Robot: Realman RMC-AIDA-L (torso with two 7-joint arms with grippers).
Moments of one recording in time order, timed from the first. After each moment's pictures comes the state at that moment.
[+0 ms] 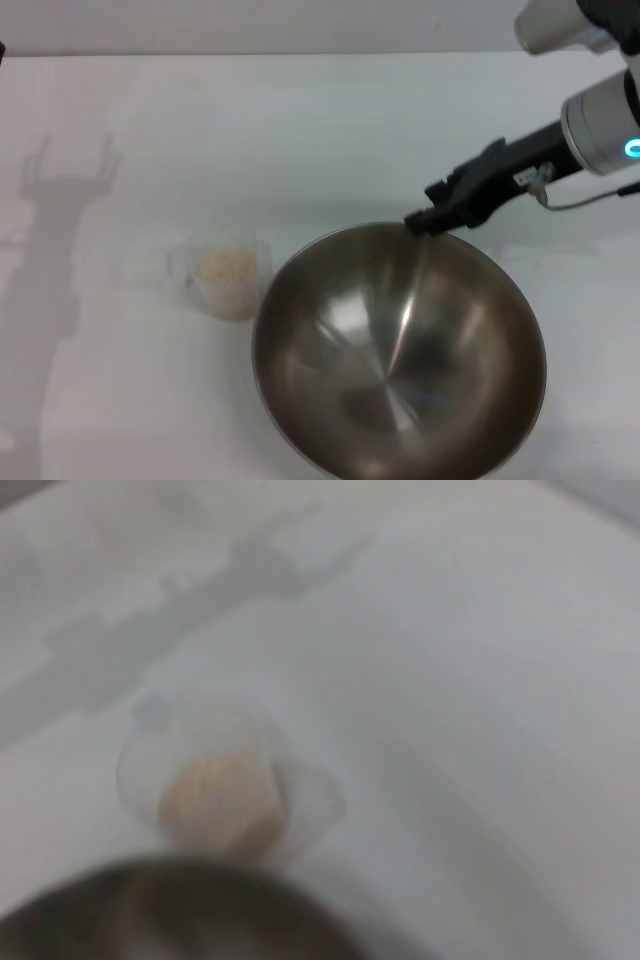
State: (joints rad) left arm -0.37 -2.08 -0.92 -0.28 2.23 1.45 0.02; right arm 0.61 2.08 -1.23 -1.28 0.80 1.53 -0.85
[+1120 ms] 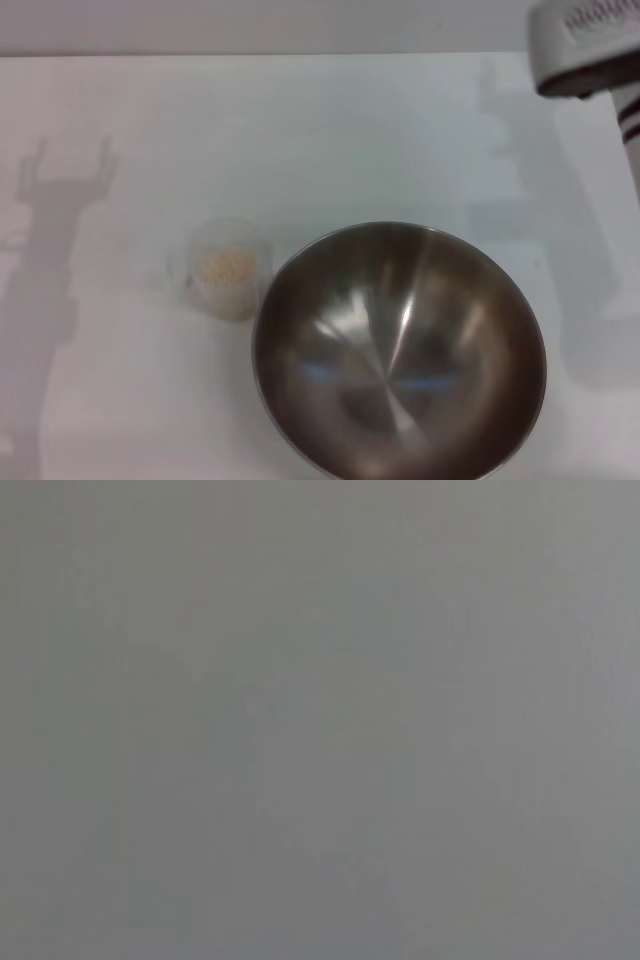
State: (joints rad) left arm -0.36 -2.08 -0.92 -0.29 2.23 1.47 0.02; right arm 0.32 2.08 -2.09 -1.04 0.86 -0.96 -0.97
